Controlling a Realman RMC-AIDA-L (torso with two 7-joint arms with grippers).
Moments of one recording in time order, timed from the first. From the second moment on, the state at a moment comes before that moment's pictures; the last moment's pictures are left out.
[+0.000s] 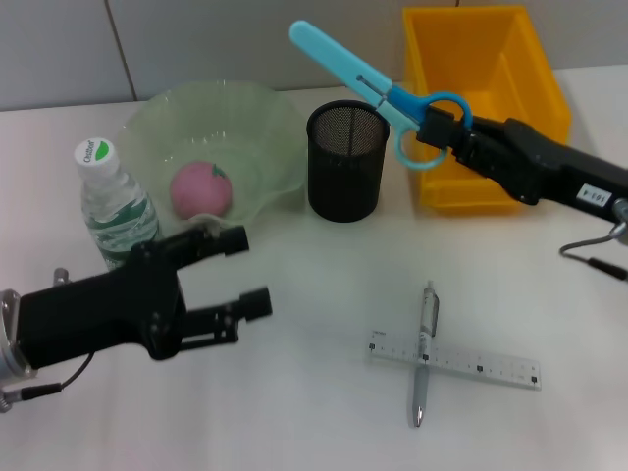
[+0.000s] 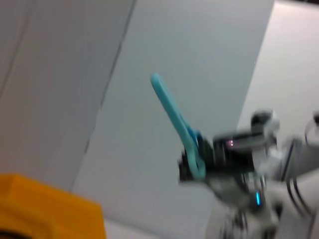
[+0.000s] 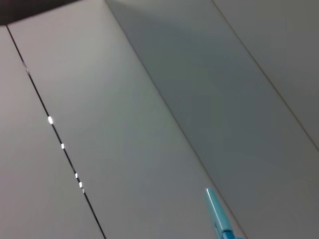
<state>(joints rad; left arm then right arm) -0.50 -2.06 0.77 0.42 1.75 1.80 -1.18 0.55 2.04 -0.52 -0.38 -1.68 -1.86 1.41</state>
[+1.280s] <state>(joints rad) -0.43 -2.06 0.75 0.46 1.85 1.71 -1.11 1.05 1.91 -0.74 -1.08 -2.61 -1.80 2.33</state>
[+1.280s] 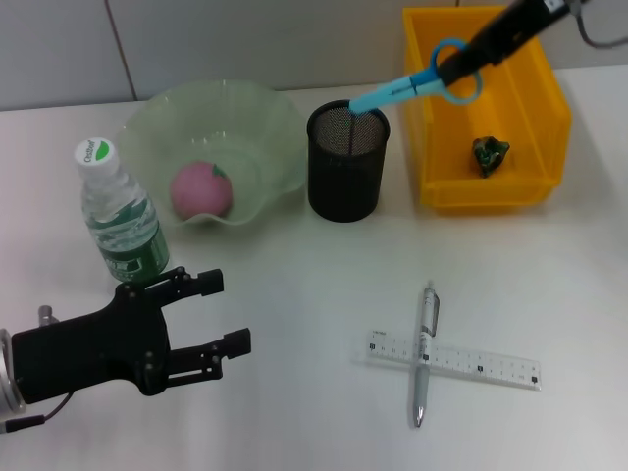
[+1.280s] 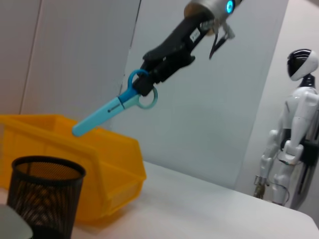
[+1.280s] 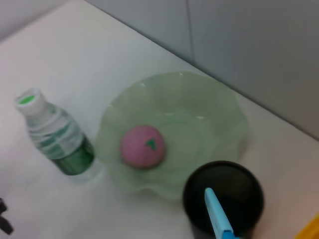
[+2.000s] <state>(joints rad) -0.44 -2.07 0.75 0.43 1.84 1.67 -1.10 1.27 1.94 -0.91 -0.83 -2.84 -1.63 2.43</state>
